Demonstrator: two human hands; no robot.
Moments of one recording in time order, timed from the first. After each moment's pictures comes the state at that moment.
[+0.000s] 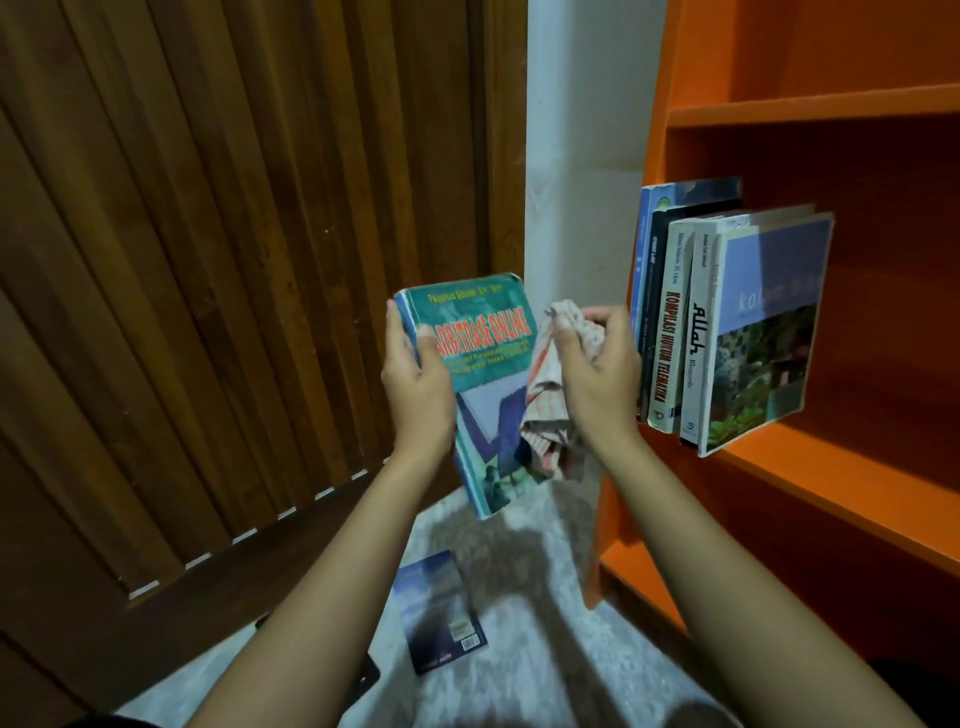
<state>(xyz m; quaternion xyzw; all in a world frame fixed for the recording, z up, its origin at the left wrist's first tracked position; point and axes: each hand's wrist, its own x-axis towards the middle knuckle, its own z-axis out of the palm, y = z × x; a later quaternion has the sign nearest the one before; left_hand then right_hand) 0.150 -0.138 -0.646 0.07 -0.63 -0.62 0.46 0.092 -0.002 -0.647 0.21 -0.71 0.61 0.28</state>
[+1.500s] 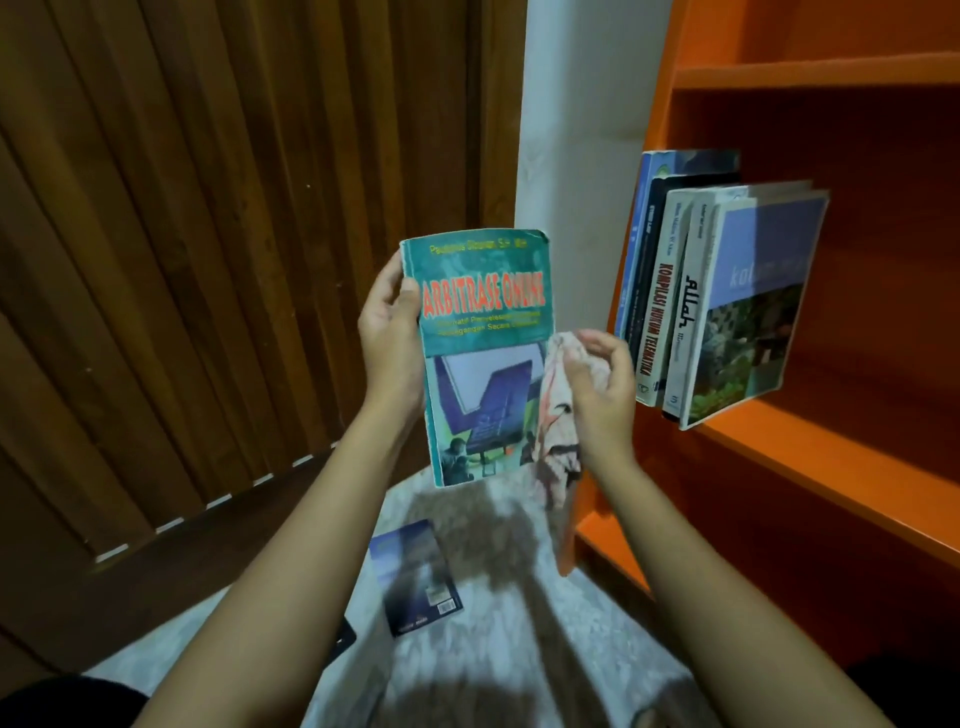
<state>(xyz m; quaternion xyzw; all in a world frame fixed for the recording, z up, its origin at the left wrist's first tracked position) 0.158 -0.143 -0.636 0.02 -0.53 -0.76 0.38 0.098 0.016 -0.698 0.18 -0.67 0.69 0.21</state>
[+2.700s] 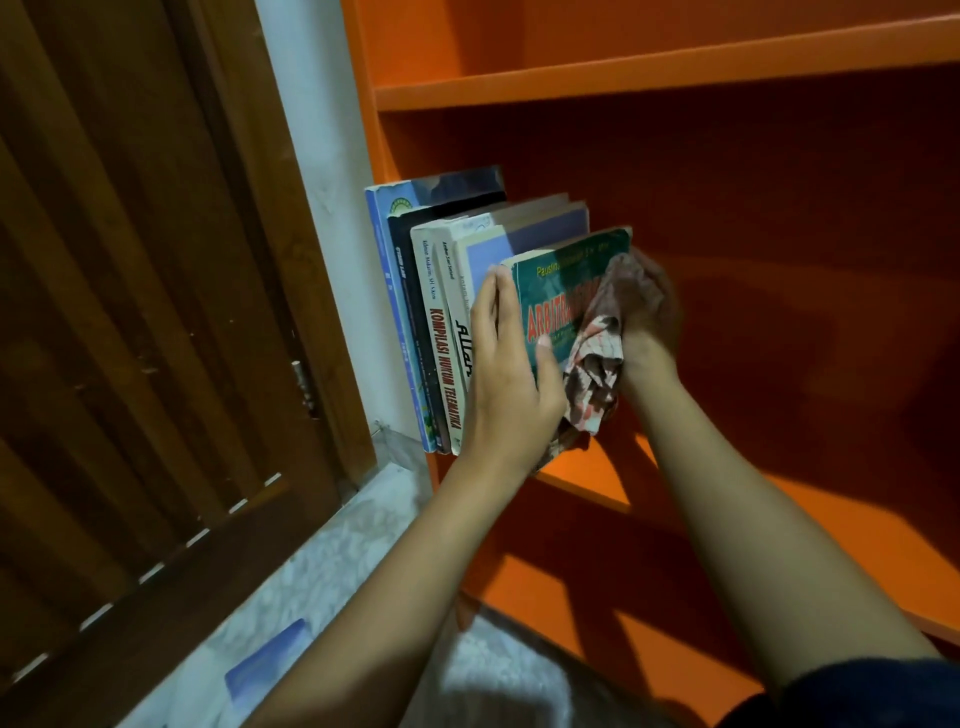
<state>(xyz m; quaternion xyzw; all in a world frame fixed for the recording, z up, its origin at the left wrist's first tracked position) 0.046 0.090 -0.644 -0.16 -0.80 -0.43 0.39 -0.039 0.208 -0.631 0.04 -0.50 0.81 0.30</state>
